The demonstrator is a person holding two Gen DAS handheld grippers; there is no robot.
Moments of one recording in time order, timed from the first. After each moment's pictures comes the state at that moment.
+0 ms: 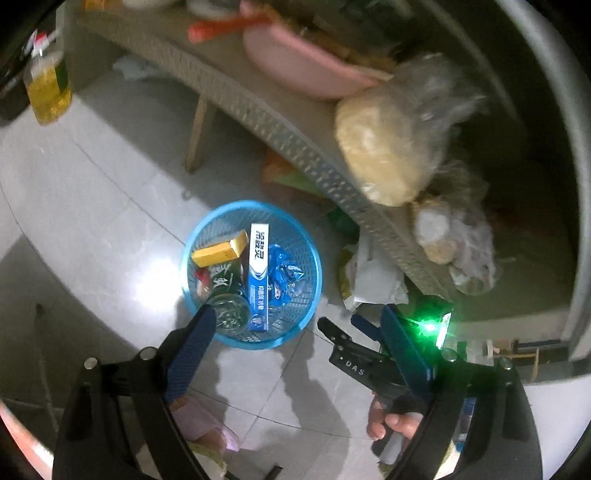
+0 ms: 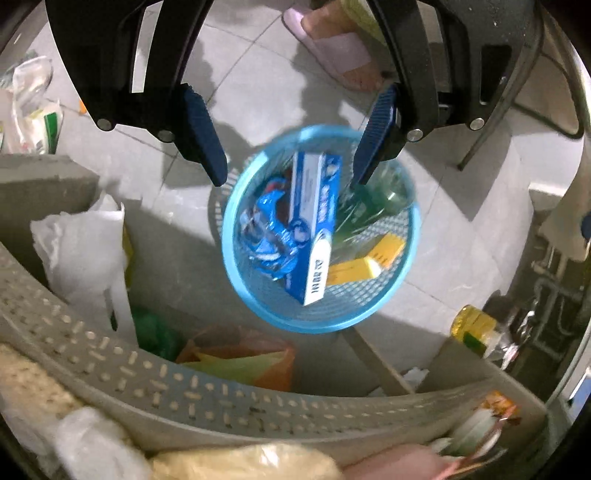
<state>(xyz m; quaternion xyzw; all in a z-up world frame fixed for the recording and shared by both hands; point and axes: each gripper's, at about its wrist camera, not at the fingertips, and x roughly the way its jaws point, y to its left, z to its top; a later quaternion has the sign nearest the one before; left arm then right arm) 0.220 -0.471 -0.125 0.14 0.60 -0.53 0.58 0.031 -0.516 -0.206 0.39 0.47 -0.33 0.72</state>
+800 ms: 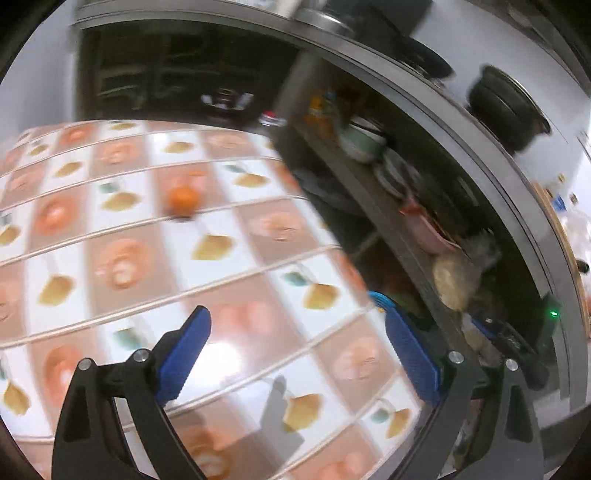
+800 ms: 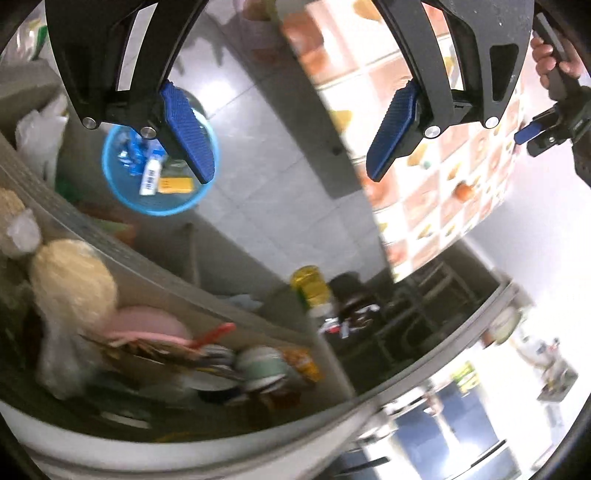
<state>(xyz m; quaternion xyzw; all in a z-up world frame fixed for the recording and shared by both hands) 0.257 -0.051 -0.011 -0.06 0.47 -0.33 0.82 0.102 -0.376 -0.011 0.27 0.34 -0.16 0.89</state>
